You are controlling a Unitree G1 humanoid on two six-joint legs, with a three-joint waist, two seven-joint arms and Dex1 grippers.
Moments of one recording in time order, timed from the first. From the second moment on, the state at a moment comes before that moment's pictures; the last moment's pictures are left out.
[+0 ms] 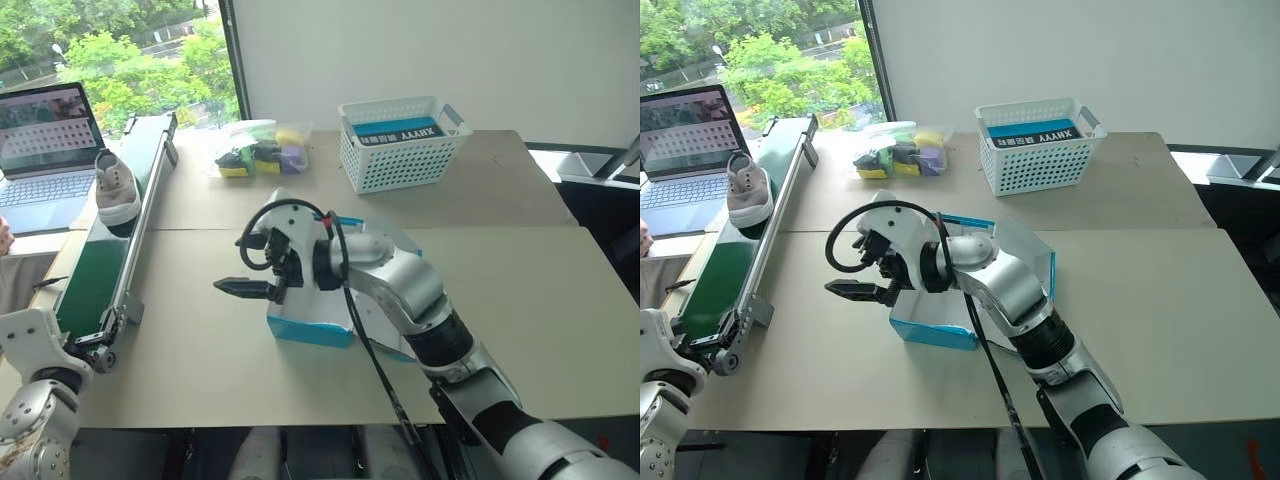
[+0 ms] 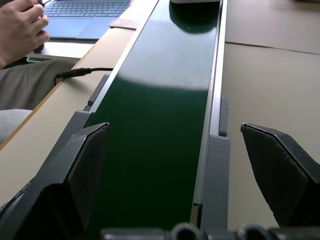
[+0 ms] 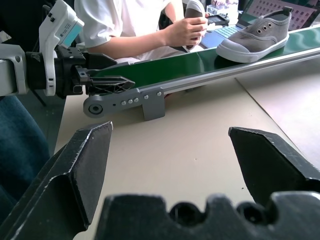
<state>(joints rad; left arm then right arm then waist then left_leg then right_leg) 0.24 0.41 0.65 -0.40 -0.47 0.59 -0.09 -0.82 -0.11 0.40 -0.11 0.34 0.77 0.71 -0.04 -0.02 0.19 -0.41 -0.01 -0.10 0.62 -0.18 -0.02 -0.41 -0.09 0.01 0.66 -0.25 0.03</state>
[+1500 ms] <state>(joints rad) 0.17 0.39 0.66 -0.32 -0.45 0.56 -0.09 -0.82 -0.10 0.35 -0.11 0.34 0.77 0.67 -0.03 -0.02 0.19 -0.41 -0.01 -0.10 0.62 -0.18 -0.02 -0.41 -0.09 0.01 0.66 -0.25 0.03</state>
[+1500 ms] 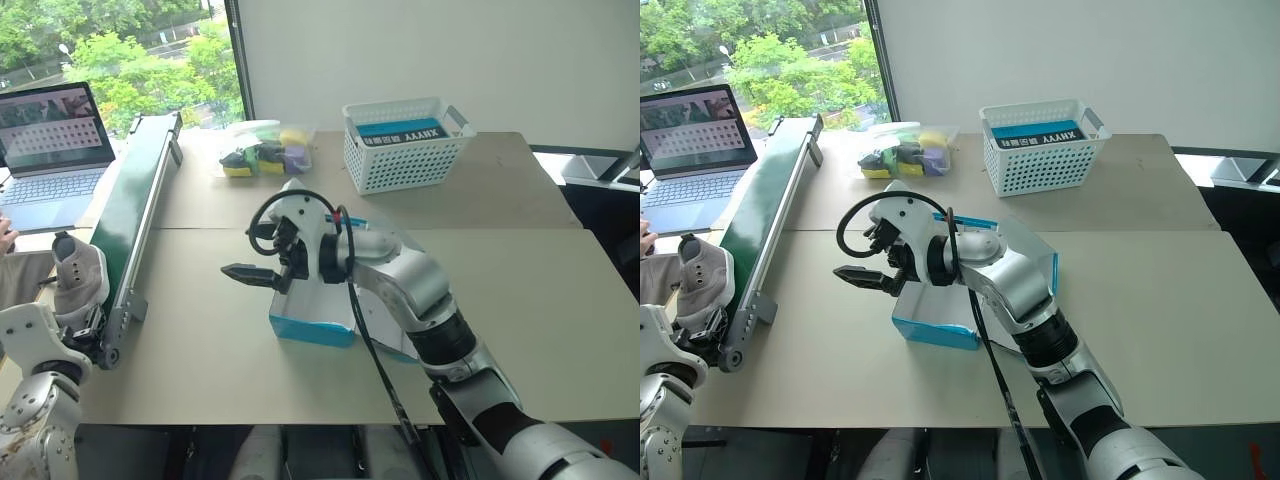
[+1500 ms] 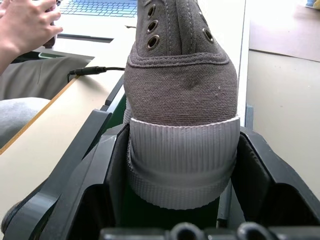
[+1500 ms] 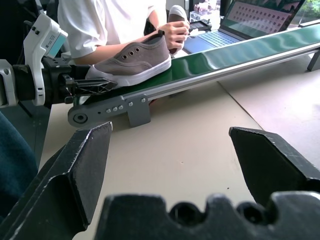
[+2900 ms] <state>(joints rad) -0.07 0.26 0.07 -0.56 -0.26 0.46 -0.12 -1.09 0.12 -0.41 0.46 0.89 1.16 0.14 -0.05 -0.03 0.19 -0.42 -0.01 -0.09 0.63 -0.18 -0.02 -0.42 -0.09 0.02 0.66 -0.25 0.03</state>
